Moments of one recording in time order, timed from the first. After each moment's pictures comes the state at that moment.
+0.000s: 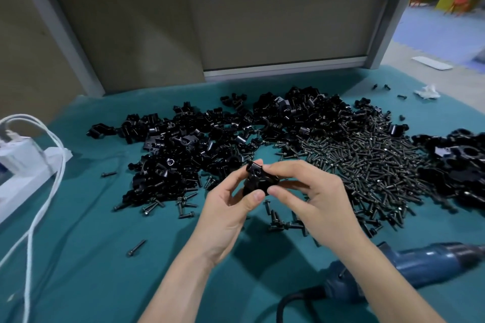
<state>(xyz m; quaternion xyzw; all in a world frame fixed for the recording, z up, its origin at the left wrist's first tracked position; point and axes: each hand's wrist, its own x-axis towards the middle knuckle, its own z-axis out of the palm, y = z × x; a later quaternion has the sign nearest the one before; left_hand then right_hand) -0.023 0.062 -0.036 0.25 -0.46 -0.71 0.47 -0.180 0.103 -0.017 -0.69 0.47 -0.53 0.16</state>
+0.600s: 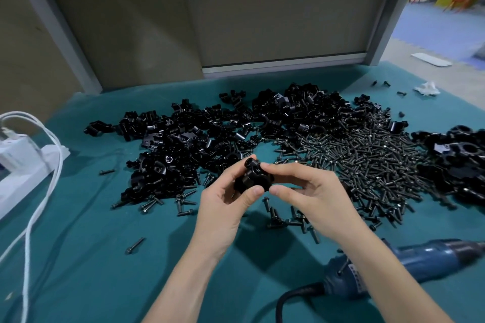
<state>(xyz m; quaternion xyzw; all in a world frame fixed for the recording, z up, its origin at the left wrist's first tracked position) -0.022 0.061 -0.040 0.30 -0.54 -0.61 0.50 -0.185 0.102 -0.015 -0.61 0.47 -0.52 0.37</state>
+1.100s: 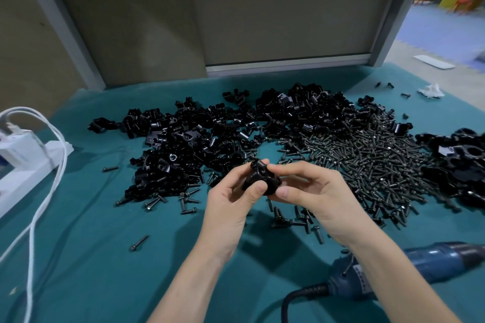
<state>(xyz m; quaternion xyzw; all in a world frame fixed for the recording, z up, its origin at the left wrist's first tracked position) -0.026 0.064 -0.037 0.28 -0.47 -0.66 0.51 -0.185 0.100 -0.013 -0.56 0.43 -0.54 0.47</state>
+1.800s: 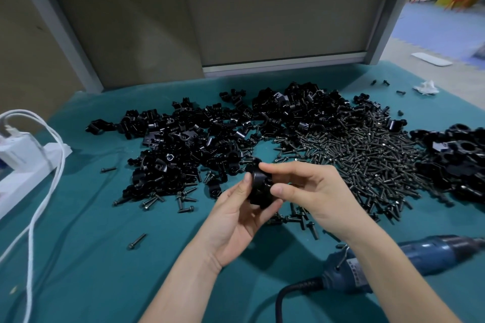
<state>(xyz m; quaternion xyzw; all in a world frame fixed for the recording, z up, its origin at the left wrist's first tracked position) -0.028 0.073 -0.027 0.24 -0.26 -0.85 0.39 -0.183 0.109 0.000 -0.58 0.44 -0.52 0.45</state>
